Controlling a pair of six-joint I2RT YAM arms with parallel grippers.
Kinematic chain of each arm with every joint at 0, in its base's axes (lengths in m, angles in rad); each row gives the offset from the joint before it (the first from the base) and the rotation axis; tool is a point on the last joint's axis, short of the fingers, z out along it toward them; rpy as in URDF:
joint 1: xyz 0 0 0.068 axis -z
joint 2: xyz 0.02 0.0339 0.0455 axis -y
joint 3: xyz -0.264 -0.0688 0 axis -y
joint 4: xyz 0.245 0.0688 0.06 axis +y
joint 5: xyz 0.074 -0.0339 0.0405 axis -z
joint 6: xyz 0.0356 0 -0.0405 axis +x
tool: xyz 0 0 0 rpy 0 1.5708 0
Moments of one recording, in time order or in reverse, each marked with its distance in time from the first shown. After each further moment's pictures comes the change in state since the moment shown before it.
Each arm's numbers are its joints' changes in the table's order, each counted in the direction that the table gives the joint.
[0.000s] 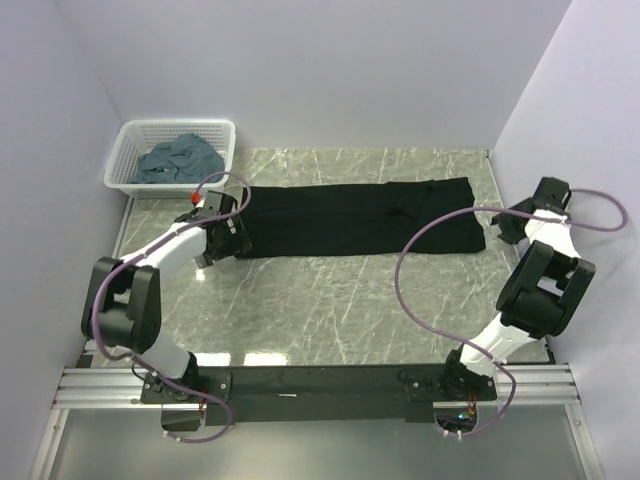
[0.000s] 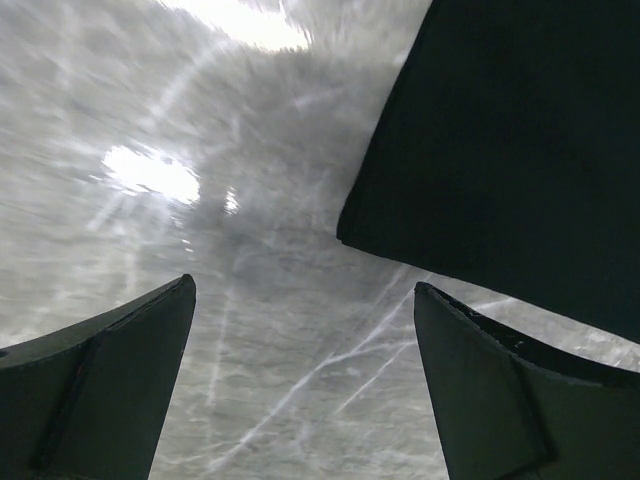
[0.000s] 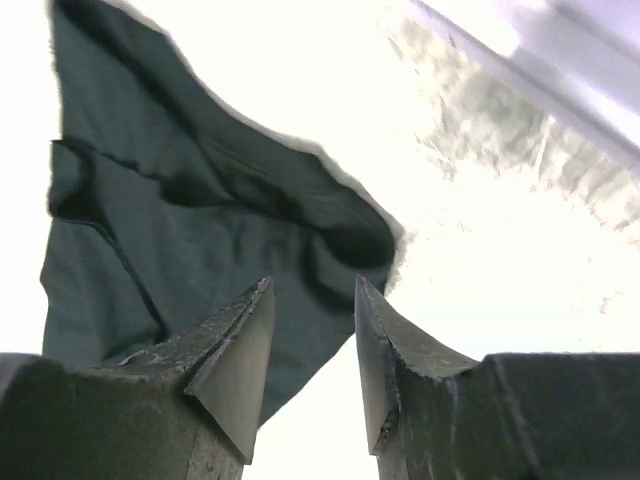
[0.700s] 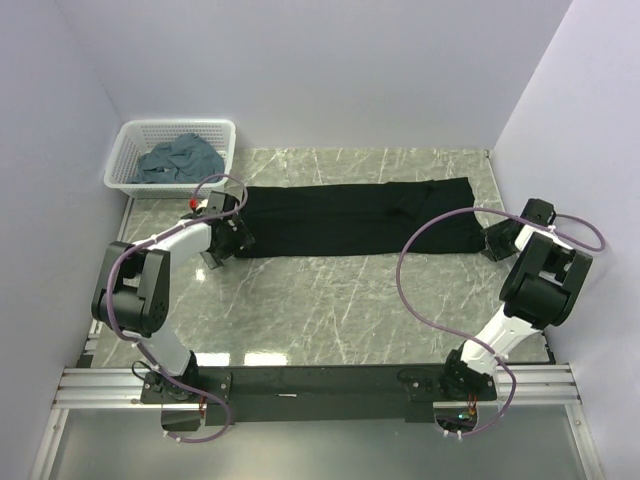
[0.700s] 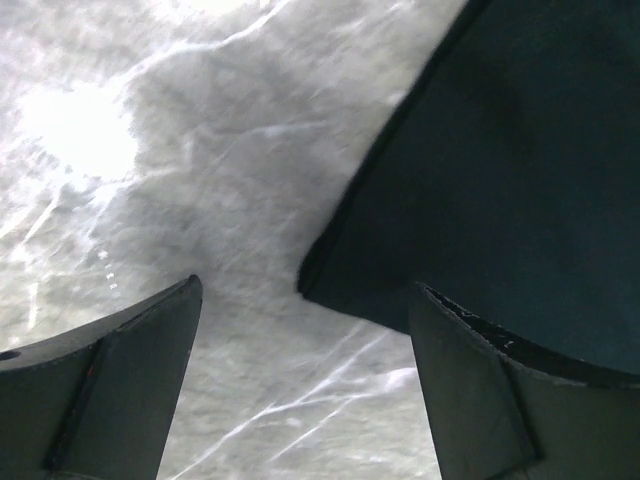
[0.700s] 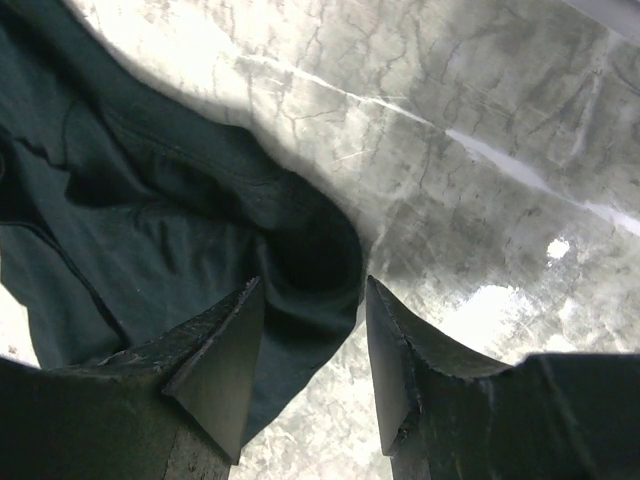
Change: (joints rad) left arm -0.016 -0.129 0.003 -0.090 0.058 -0.185; right arm 0.034 -0.076 -0.198 -0.195 -0.106 0.092
